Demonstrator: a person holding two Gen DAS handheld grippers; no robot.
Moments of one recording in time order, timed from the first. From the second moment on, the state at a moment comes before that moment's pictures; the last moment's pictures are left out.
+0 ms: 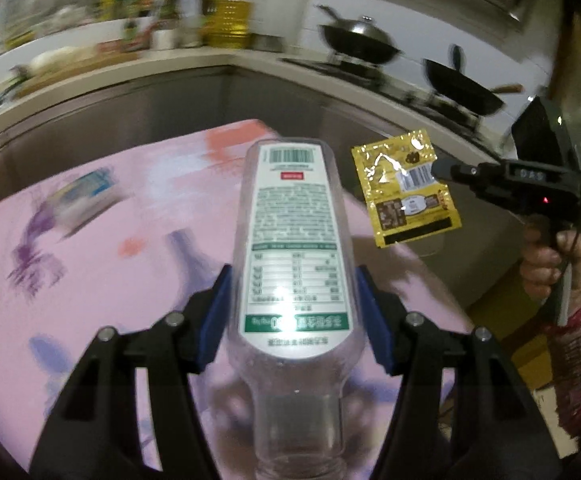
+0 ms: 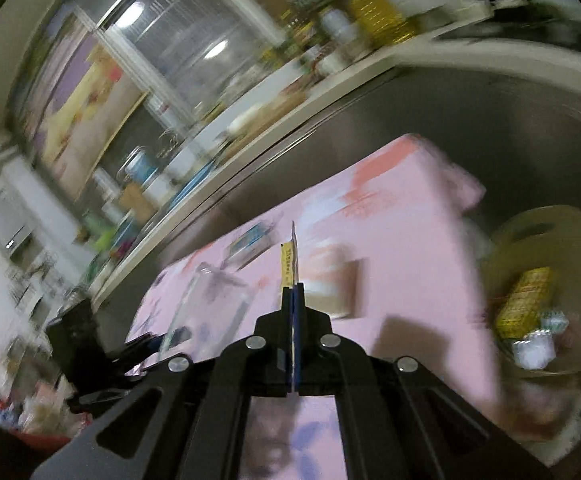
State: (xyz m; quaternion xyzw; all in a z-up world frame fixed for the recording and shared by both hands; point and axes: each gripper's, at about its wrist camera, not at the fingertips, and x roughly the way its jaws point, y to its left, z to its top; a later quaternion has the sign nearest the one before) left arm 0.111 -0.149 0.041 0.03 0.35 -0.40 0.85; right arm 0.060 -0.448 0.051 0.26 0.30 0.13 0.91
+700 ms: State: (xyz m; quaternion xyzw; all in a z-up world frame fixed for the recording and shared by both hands) left arm 0.184 -0.452 -0.018 0.06 0.49 -0.48 0.72; right arm 0.051 -0.603 -0.059 0.29 0.29 -0.11 0.90
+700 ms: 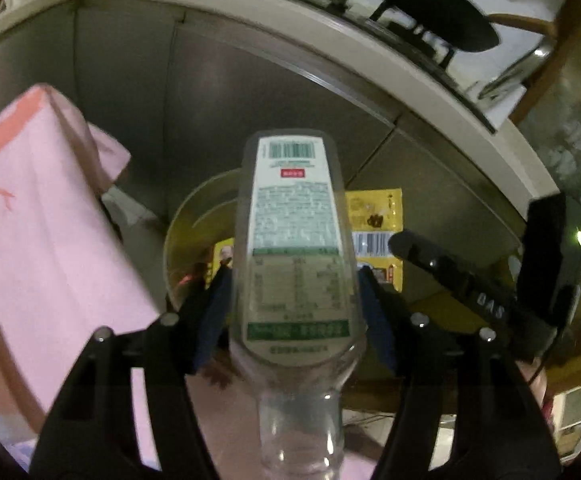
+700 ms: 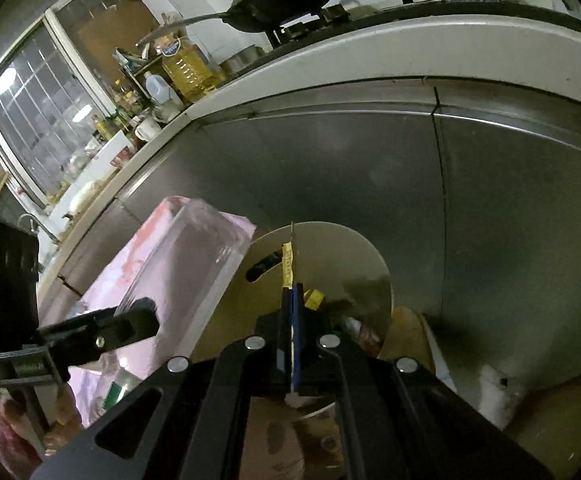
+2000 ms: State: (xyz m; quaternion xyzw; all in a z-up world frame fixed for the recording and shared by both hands) left arm 0.119 -0.086 0.023 0.01 0.35 -0.26 0.90; right arm 0.031 -0.427 -0.021 0.40 0.27 0.04 0.88
